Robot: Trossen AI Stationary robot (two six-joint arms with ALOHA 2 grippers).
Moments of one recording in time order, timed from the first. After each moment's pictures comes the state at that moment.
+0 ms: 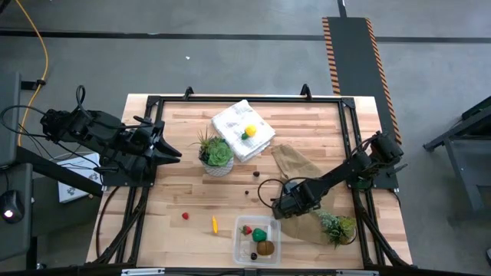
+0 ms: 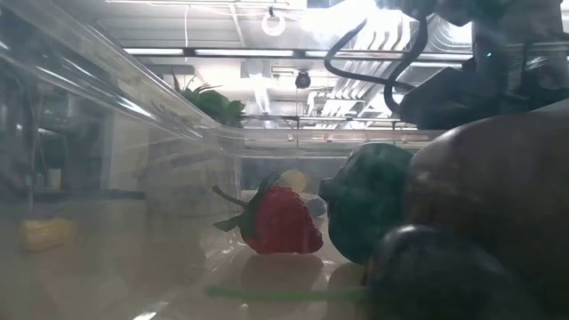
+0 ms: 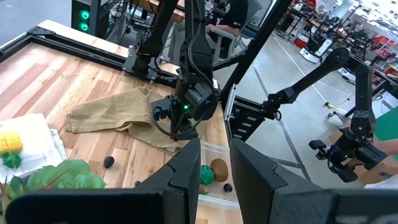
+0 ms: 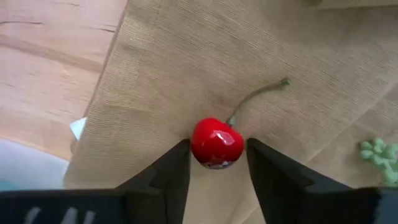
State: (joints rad) left arm -0.24 0.77 1.20 -0.74 -0.16 -0.48; right arm 0.45 1.79 1.03 -0.62 -0.11 1.75
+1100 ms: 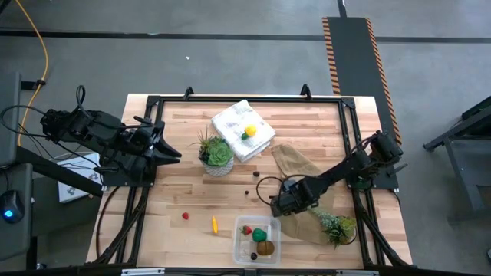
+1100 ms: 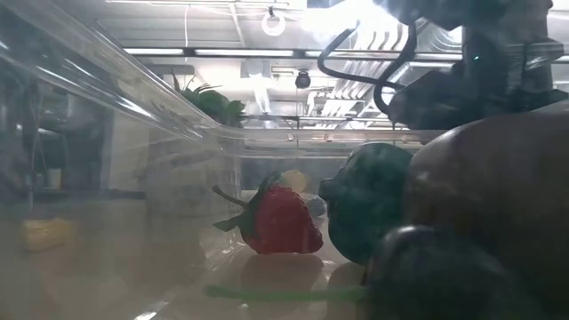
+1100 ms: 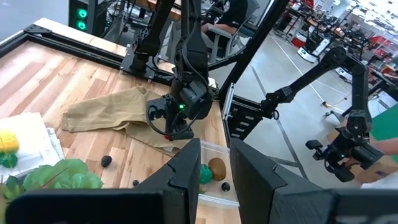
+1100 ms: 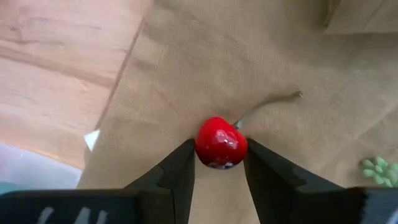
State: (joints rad) left arm -0.24 0.77 1.20 -0.74 -0.14 -0.48; right arm 0.42 1.79 1.03 -0.61 -0.10 1.72
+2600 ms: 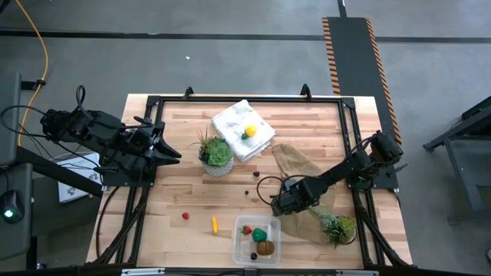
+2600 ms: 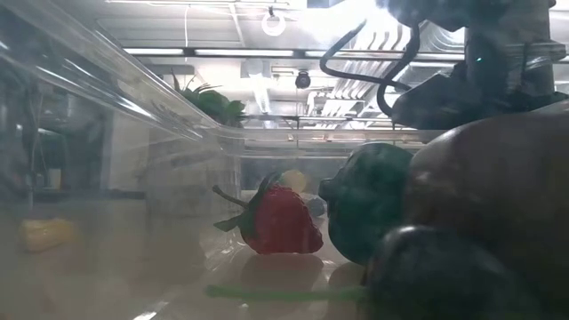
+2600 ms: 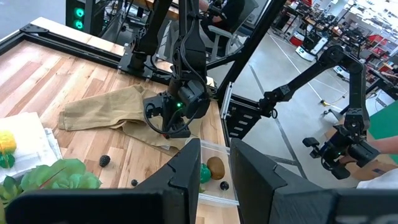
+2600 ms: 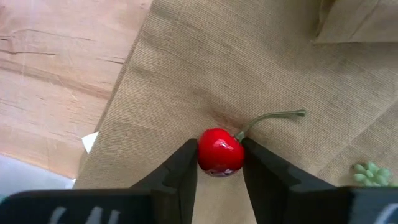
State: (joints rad) left arm -0.24 0.77 1.20 -0.74 -0.14 -0.48; right arm 0.42 1.79 1.03 -0.64 -0.07 1.71
